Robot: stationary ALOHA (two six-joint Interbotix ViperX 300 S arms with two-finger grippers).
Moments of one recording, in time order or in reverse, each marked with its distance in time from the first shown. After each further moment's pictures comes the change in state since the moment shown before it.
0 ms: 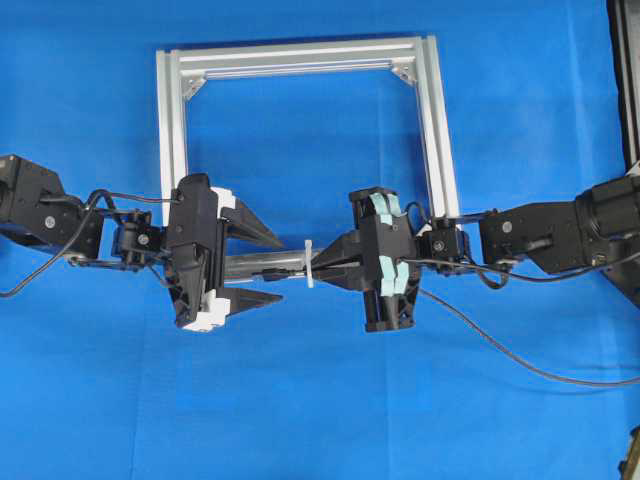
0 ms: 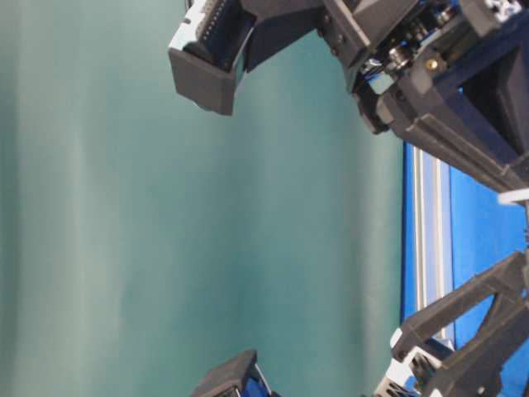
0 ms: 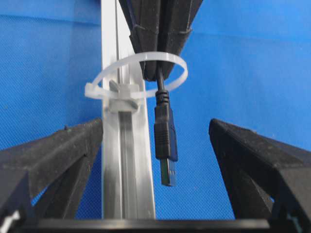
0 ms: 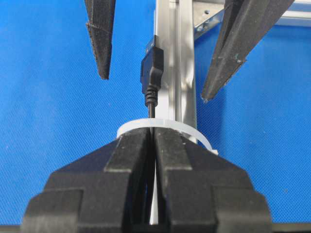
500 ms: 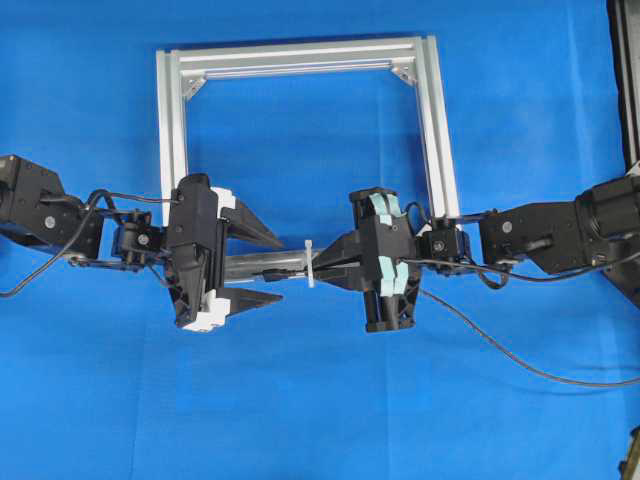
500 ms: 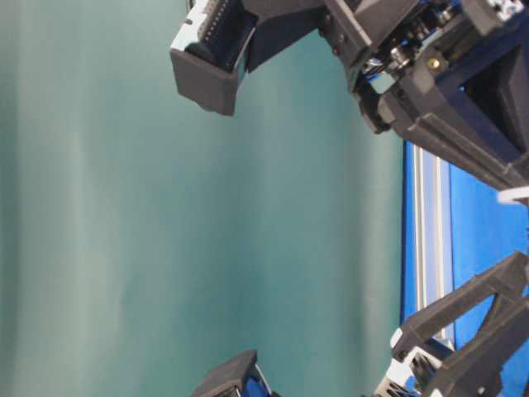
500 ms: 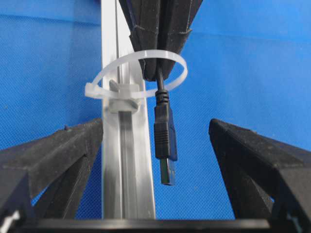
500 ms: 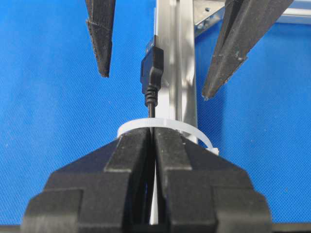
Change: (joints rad) left arm 0.000 0.002 0.000 0.000 0.000 0.000; right arm 0.000 0.000 0.000 0.000 0.006 0.000
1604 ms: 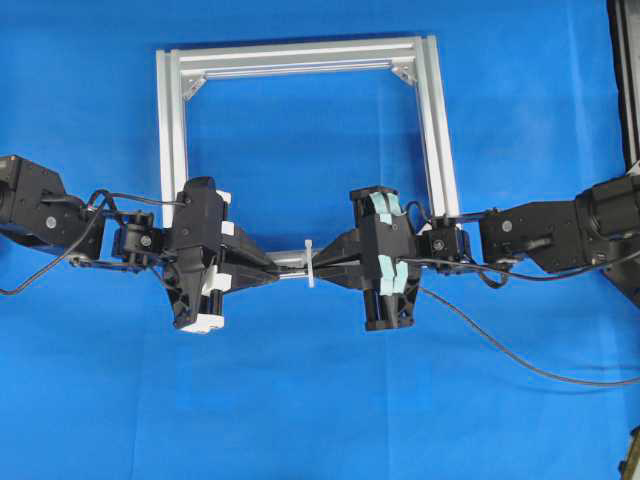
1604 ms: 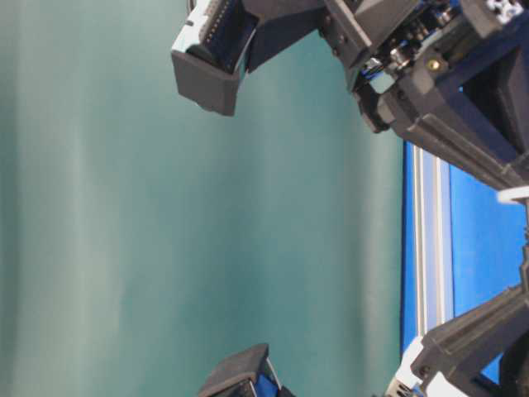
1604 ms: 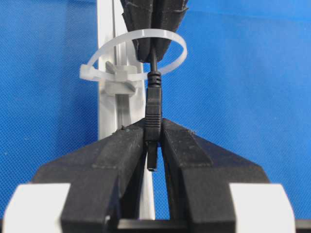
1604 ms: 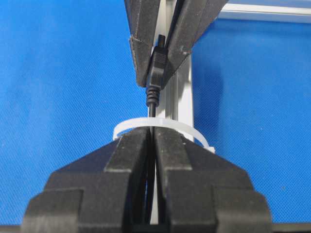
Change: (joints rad) left arm 0.002 0.000 -0.008 0.002 0.061 -0.002; right arm -0.002 0.000 0.000 -0.002 0.000 0.000
